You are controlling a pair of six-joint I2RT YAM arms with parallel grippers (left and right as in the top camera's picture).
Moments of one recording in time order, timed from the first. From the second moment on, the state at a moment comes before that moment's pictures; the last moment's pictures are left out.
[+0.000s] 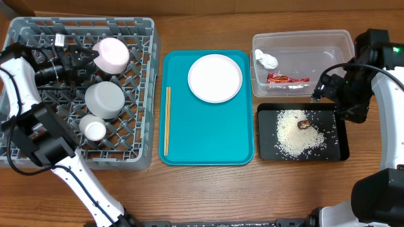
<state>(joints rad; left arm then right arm) 0.57 2.50 2.29 -1.41 1.17 0.29 -0.15 1.69 1.65 -1.51 -0.13 0.35</state>
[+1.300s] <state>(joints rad) 0.03 1.86 2.18 -1.69 0.18 -0.24 -0.15 1.69 1.65 -1.53 -0.13 0.35</state>
